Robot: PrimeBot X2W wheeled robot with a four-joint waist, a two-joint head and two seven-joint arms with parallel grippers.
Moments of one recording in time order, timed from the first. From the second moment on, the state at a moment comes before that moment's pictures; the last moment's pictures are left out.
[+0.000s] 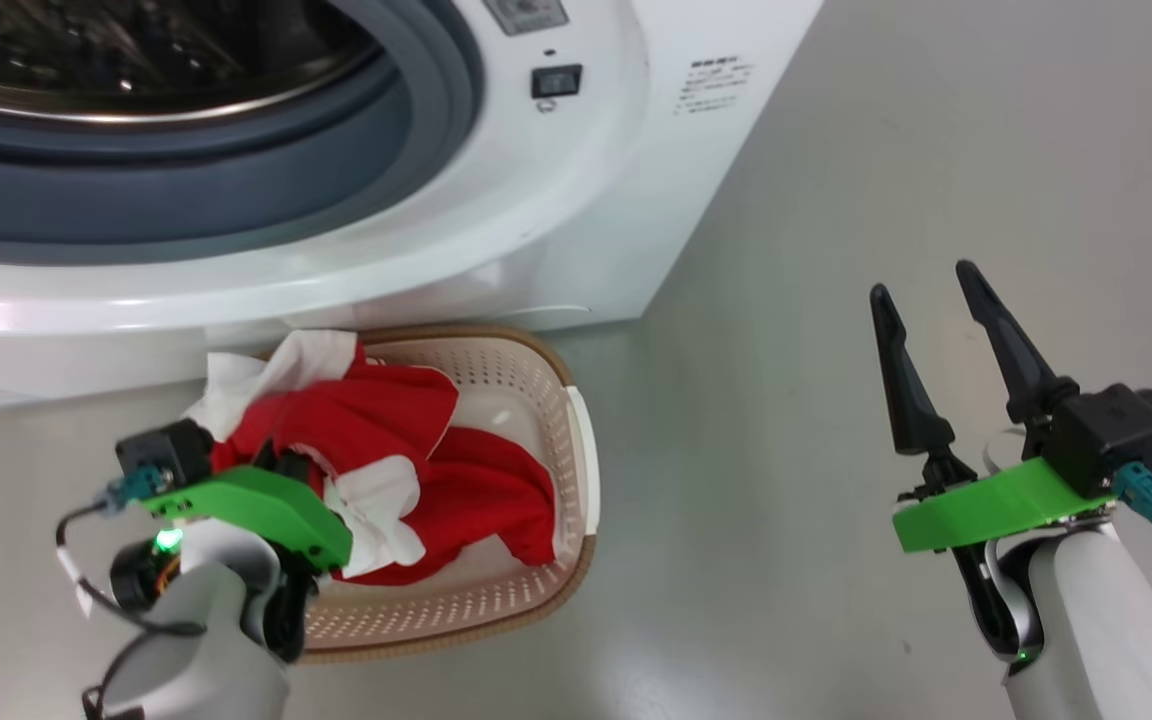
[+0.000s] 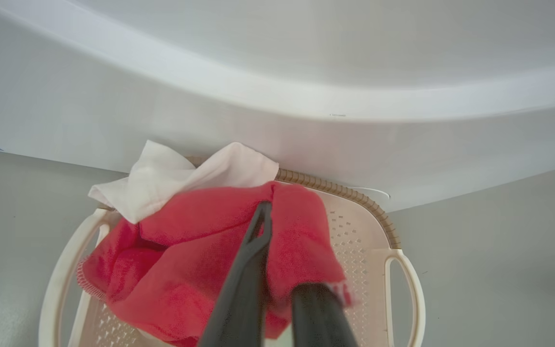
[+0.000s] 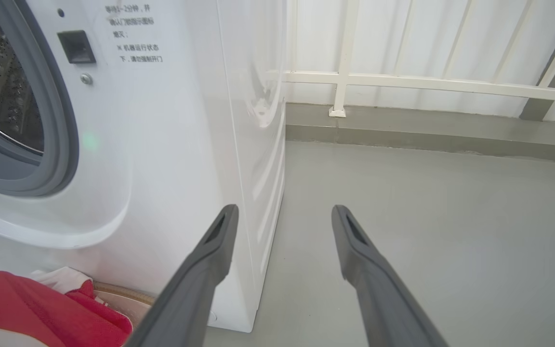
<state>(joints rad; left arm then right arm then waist) -0.68 0.03 -0.11 1.08 -0.55 -0.12 -0.24 -0.28 -0.05 0.02 0.19 0.17 0.12 -0.26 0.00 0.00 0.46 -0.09</state>
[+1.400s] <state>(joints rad) -0.80 0.04 -0.21 1.24 -0.55 -0.12 -0.24 -0.35 -0.05 0.00 0.22 0.21 0.12 -0.26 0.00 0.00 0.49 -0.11</state>
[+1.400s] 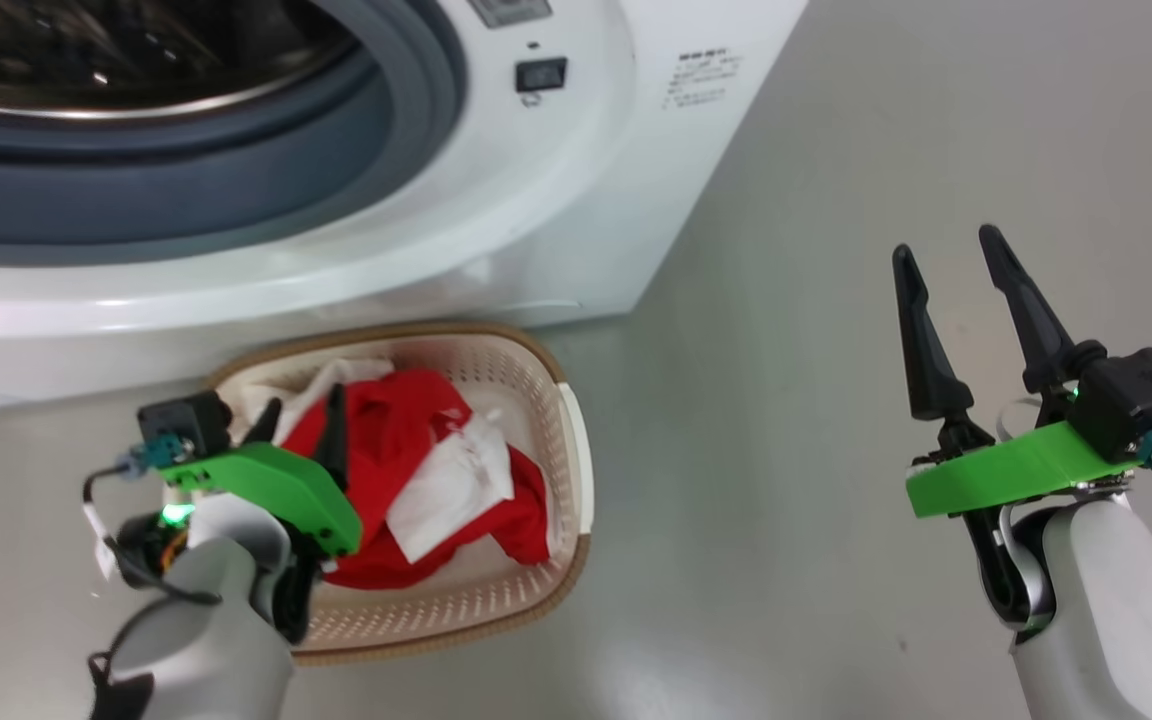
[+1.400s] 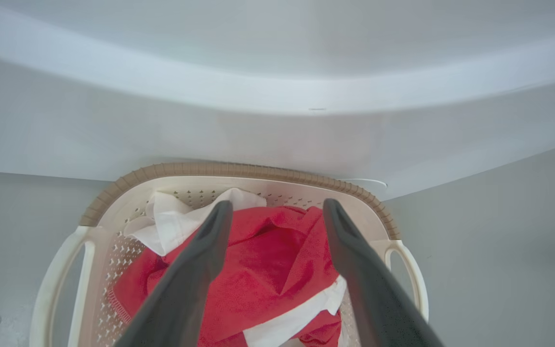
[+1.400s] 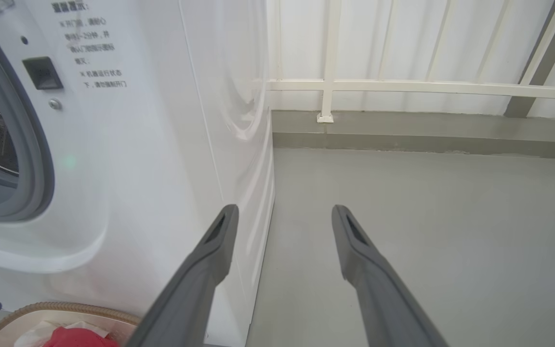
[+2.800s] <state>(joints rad) -0.04 0.13 -0.03 0.19 -0.35 0.02 -0.25 -0.09 -0.05 -0.08 0.22 0.15 0.12 -0.26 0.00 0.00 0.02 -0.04</state>
